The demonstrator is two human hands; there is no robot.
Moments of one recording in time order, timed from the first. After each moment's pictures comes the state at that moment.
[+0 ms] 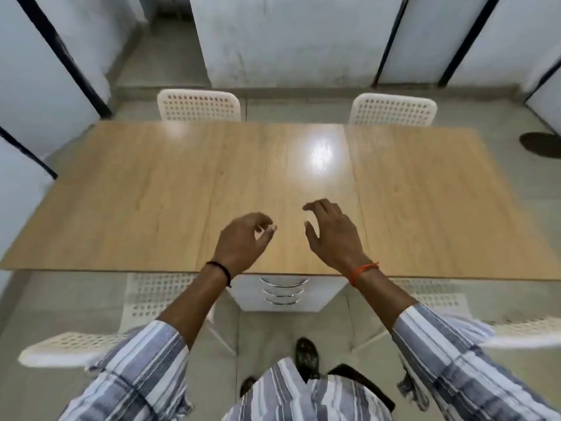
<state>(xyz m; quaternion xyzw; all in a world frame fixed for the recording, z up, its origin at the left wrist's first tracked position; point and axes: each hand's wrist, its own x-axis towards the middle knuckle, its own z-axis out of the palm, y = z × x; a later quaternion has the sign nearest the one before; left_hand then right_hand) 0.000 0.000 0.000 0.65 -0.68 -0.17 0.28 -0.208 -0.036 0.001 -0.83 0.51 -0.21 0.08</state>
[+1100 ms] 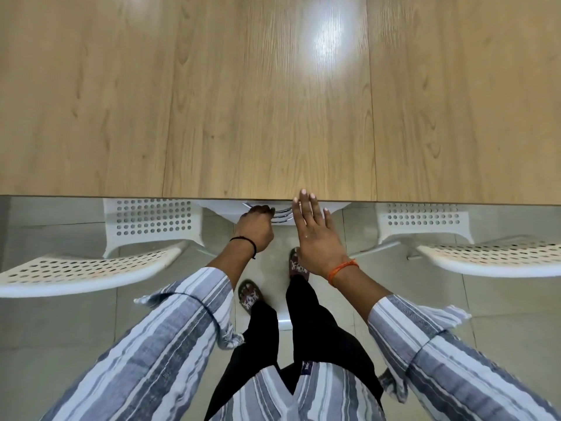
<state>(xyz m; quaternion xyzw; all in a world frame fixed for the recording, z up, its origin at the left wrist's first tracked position) -0.061 0.034 -0.193 0.66 -0.70 -0.28 -0.07 -0.231 0.053 -0.144 -0.82 0.52 0.11 0.20</state>
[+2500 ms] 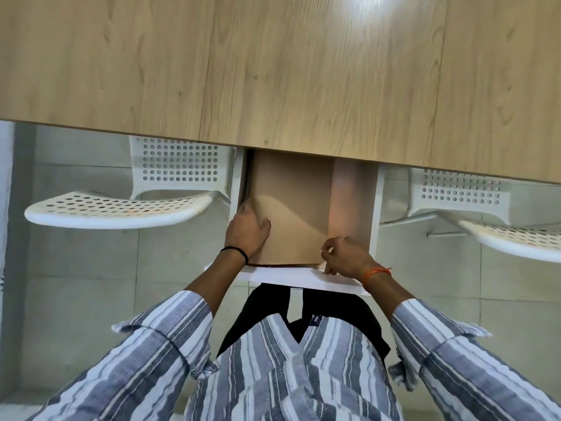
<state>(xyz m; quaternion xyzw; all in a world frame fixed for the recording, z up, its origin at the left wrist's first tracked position) -0.009 0.147 -0.162 0.80 -0.44 -0.40 0.04 -0.242 0.127 -0.184 -0.61 0.57 0.22 0.50</state>
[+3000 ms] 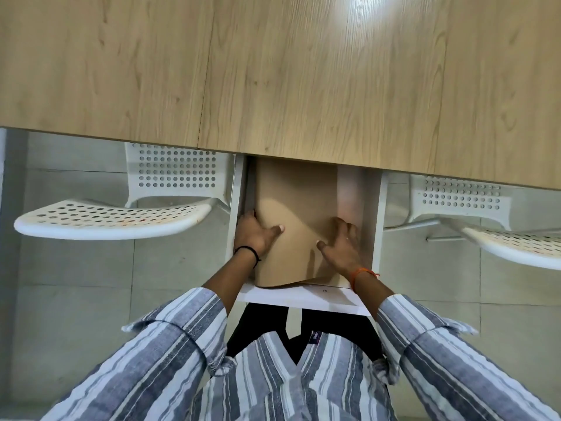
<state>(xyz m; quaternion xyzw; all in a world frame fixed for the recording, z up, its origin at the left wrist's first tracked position) -0.015 0.131 -0.181 0.83 -0.27 -0.47 0.10 -0.219 0.124 -0.208 -0.52 0.70 0.05 0.48</state>
